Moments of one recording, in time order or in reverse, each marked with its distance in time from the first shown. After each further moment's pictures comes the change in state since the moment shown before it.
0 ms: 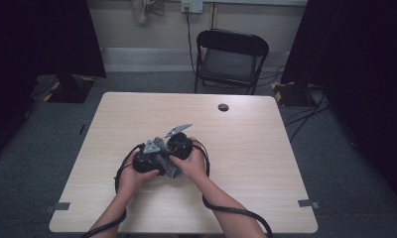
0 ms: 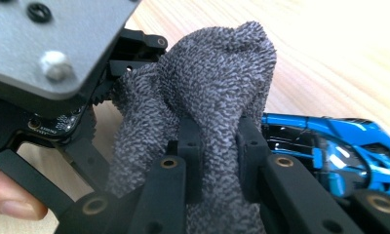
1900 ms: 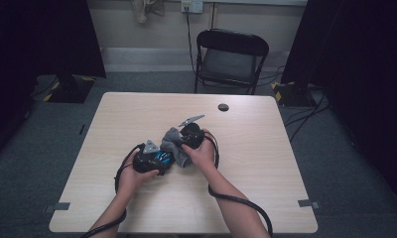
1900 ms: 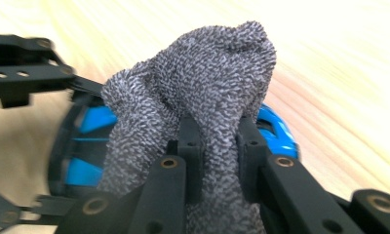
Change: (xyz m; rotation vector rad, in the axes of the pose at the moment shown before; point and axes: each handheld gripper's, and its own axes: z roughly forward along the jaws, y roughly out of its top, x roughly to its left) left arm 0.000 0.000 0.000 0.000 0.001 0.003; right arm -0.053 -0.004 -0.009 0.026 -0.122 0.084
